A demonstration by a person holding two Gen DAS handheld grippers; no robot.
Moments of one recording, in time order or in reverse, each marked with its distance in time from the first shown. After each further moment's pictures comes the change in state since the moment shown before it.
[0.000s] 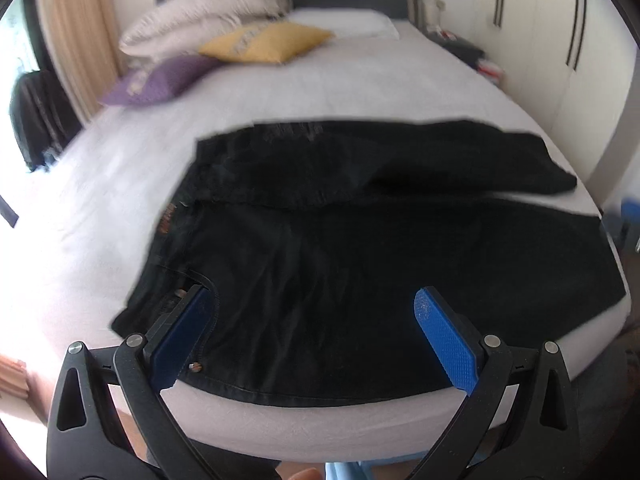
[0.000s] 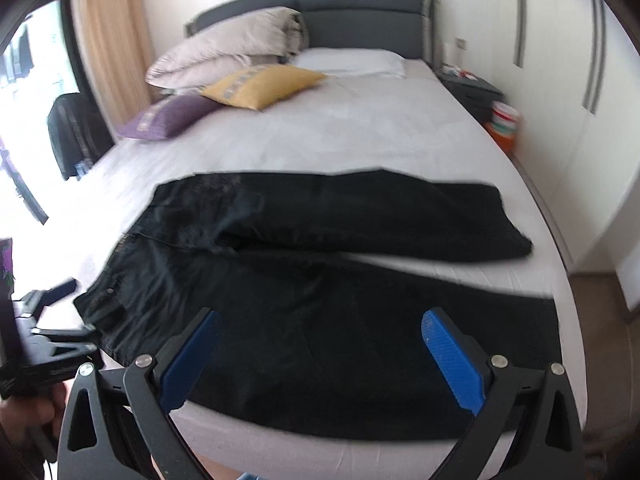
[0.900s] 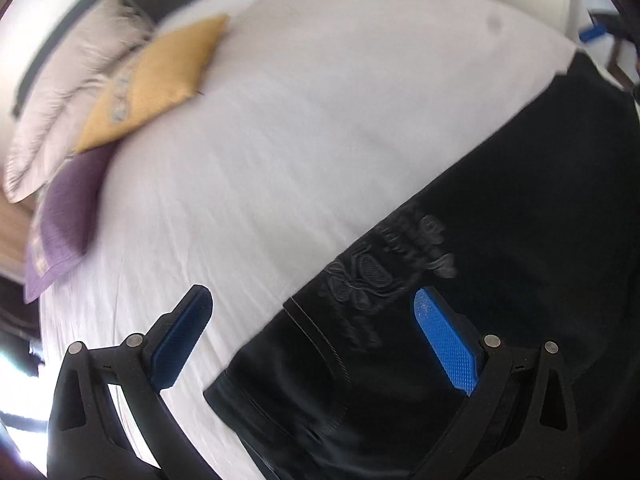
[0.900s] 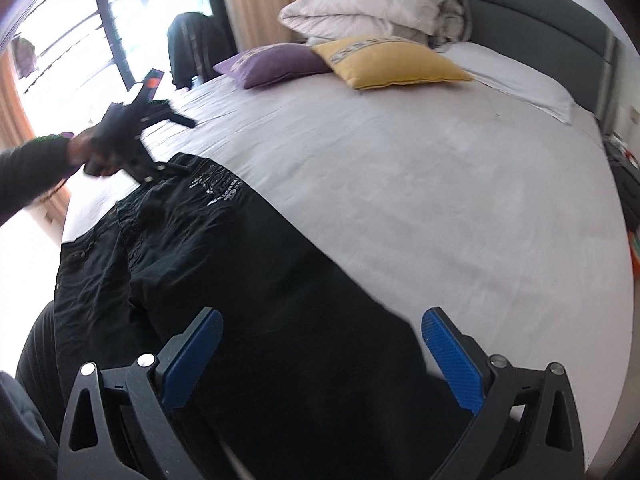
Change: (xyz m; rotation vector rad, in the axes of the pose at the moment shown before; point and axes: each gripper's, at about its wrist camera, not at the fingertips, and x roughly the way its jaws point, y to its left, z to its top) left arm 0.270 0.083 0.264 0.609 0.147 -0.085; right arm 0.229 -0.094 0.181 -0.474 0.141 0.442
